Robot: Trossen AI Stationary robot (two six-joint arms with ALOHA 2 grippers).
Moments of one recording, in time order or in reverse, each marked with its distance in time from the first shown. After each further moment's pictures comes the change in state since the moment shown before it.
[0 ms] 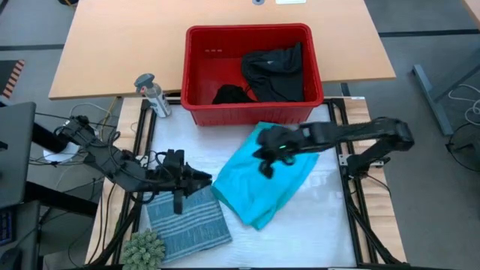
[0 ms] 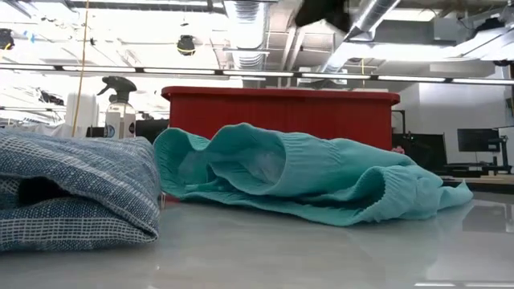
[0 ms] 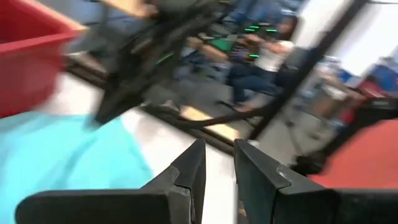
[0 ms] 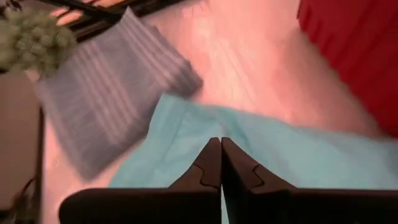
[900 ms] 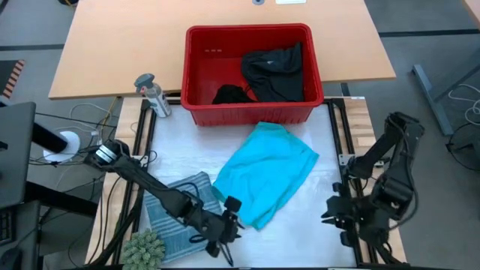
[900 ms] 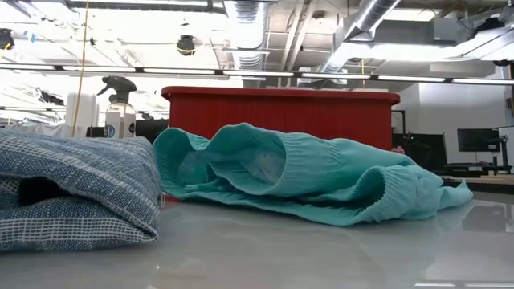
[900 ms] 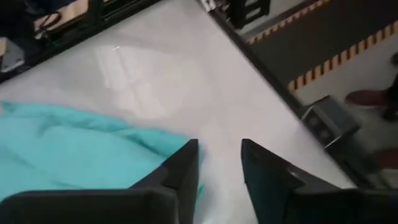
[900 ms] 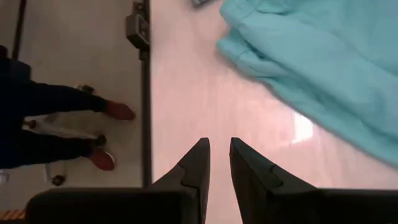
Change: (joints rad) left arm 0.040 0.602 0.124 -0.016 0.448 0.691; right arm 0.981 -0.199 -0.115 -0.412 0.313 0.699
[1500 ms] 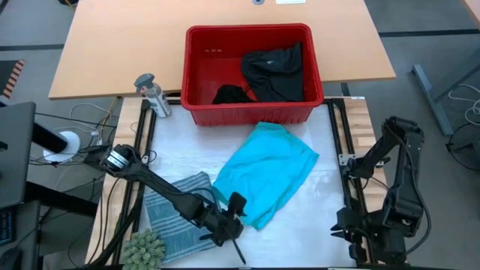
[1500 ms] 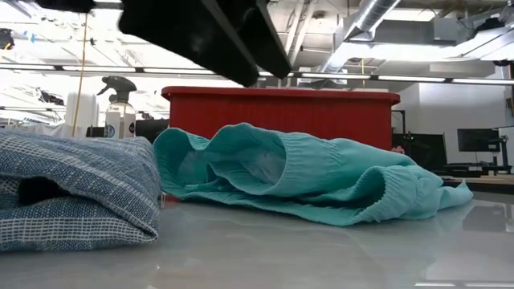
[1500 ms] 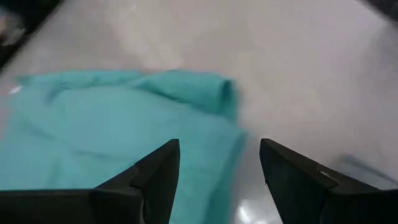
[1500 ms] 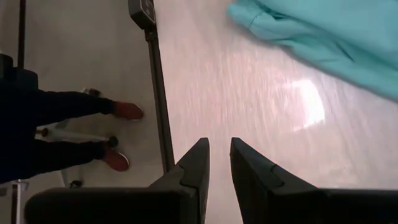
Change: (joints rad) left arm 0.037 0.122 -0.001 -0.073 -0.120 0.172; right arm 0.170 0.082 -0.013 0.006 0.055 0.290
